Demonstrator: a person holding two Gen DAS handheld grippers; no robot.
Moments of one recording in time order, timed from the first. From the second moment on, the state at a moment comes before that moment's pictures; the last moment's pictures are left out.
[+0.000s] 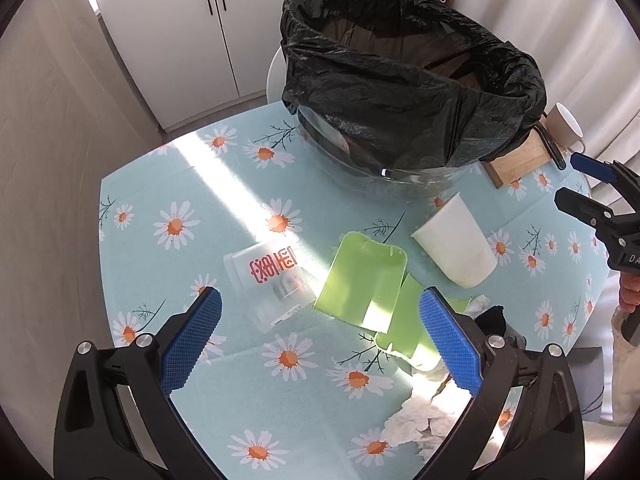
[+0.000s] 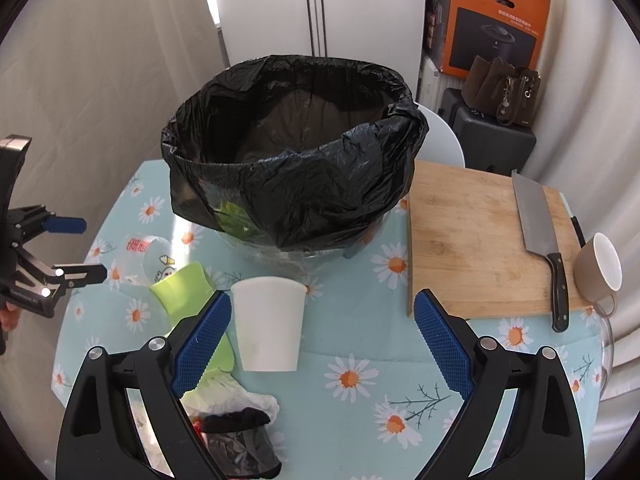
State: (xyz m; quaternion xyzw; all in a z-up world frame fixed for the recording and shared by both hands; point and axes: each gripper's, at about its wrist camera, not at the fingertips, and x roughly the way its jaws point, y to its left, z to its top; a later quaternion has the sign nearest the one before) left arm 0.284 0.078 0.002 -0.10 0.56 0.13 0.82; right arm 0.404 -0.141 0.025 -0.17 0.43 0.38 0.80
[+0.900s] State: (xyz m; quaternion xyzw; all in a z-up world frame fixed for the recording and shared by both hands) left arm 0.309 0.134 -0.088 -0.18 0.61 0.13 0.76; right arm 0.401 -0.076 -0.086 -0.25 0.52 0.42 0.70
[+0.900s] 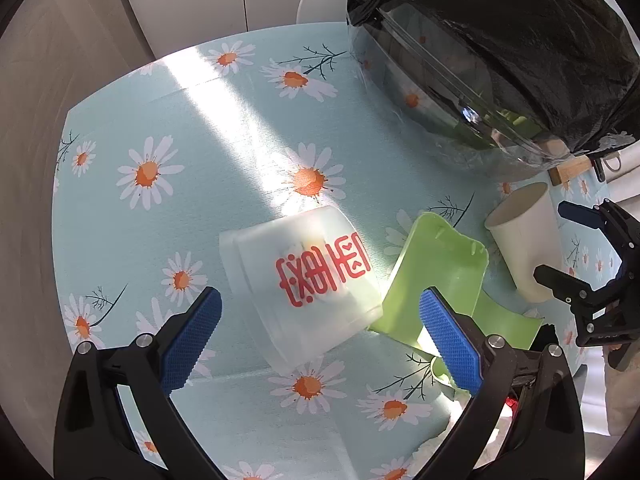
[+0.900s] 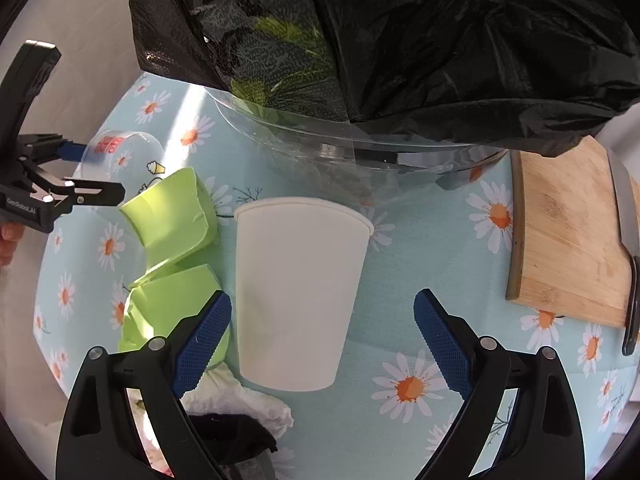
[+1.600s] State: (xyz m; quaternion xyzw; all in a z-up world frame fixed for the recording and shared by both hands) left arm 0.298 0.142 -0.095 -0.19 0.64 0.14 0.73; right arm 0.388 -0.089 -0.069 -0.24 0.54 0.43 0.68
